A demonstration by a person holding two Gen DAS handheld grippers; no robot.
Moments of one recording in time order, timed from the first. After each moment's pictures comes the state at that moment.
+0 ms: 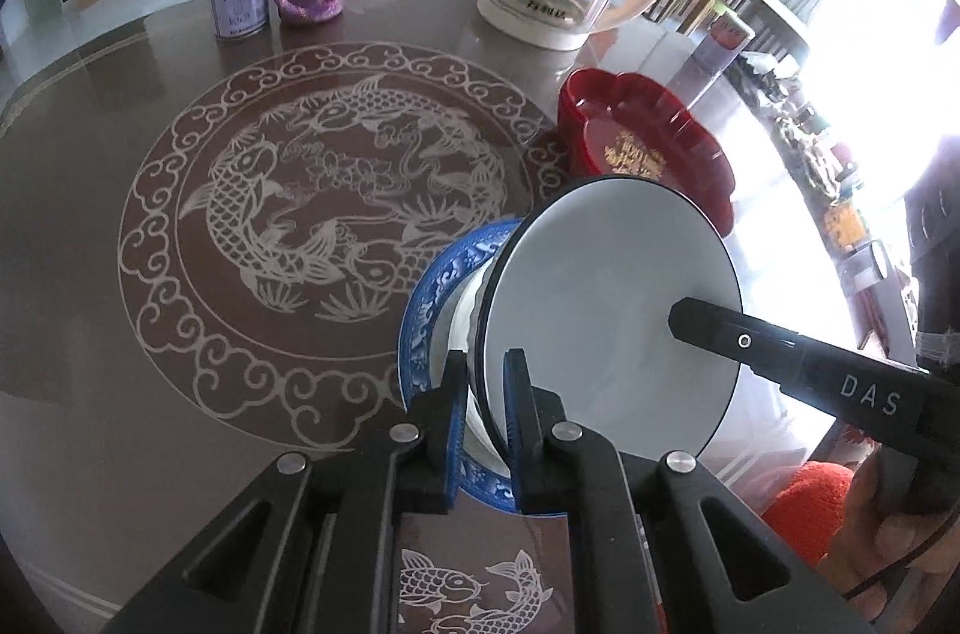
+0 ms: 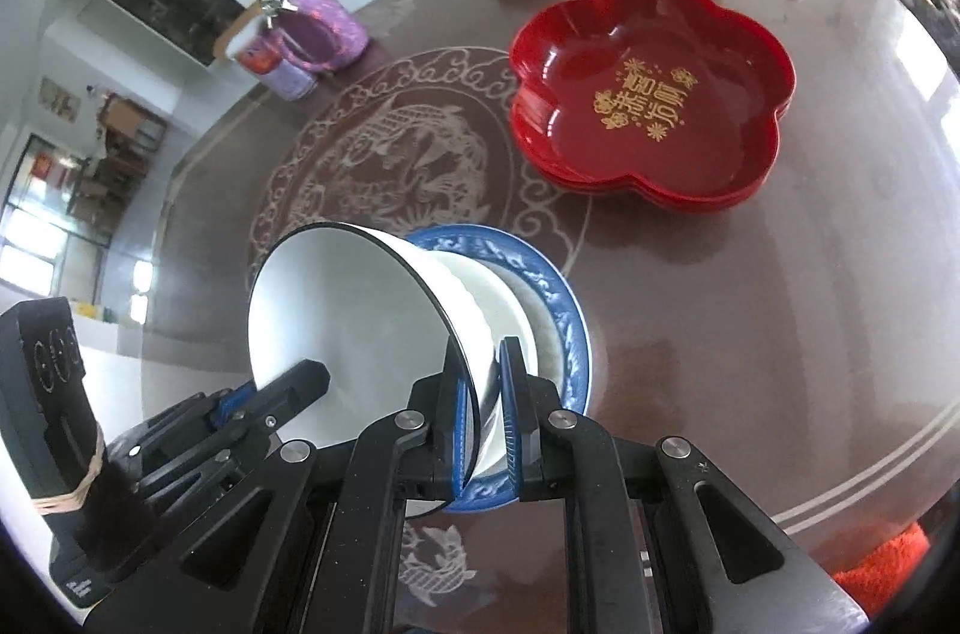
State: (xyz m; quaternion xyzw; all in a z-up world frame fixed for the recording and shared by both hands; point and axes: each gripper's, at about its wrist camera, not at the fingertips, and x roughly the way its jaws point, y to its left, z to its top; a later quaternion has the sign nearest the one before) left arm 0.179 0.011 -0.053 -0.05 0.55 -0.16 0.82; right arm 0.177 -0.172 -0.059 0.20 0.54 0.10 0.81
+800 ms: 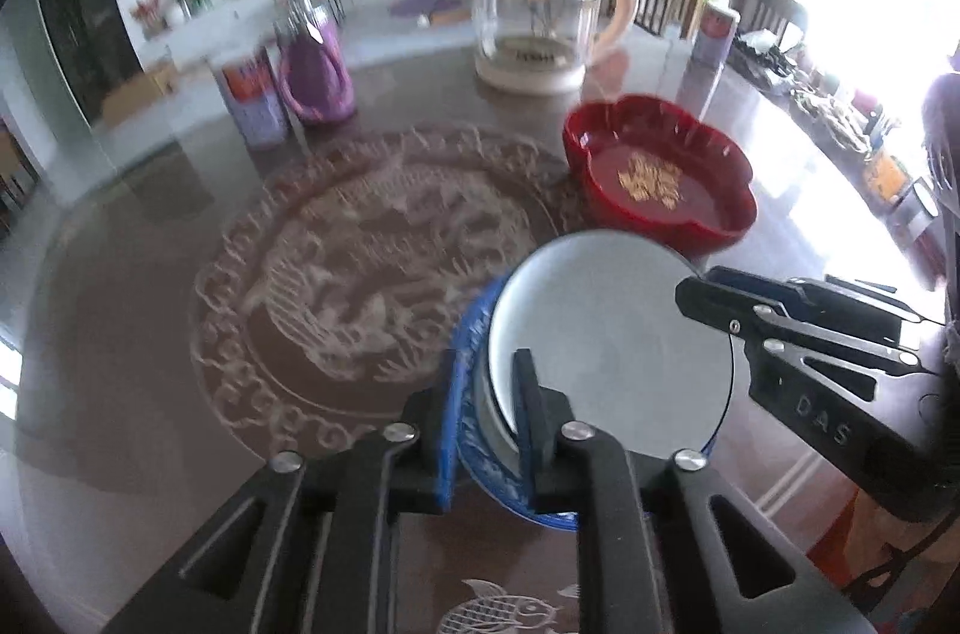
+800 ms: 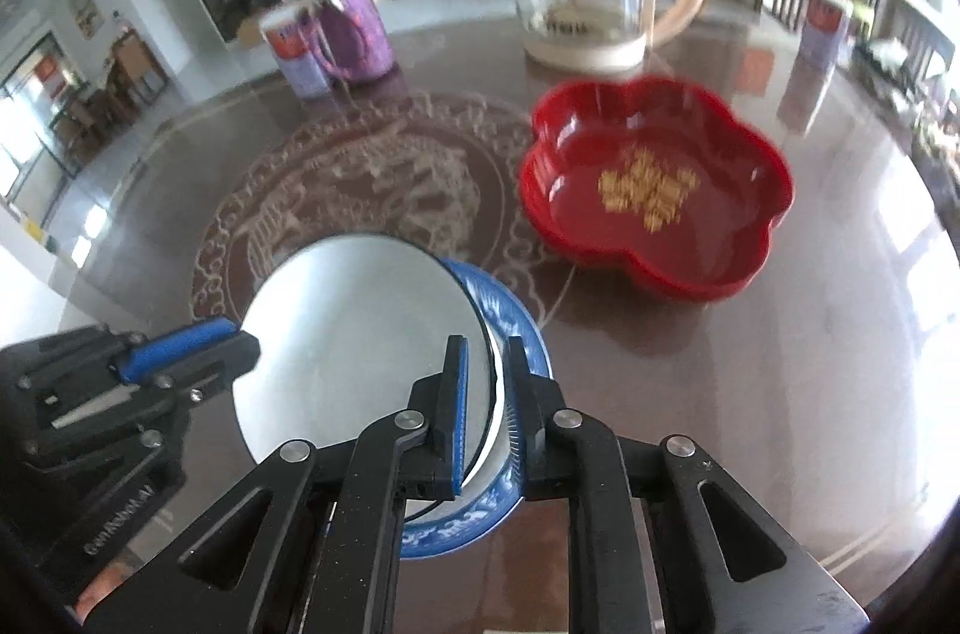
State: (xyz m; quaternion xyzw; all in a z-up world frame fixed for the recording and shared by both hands) left arm 0.153 -0.008 -0.025 0.08 0.46 -0.13 0.88; right arm 0.158 -0.154 -0.054 0.06 0.44 0.11 0.89
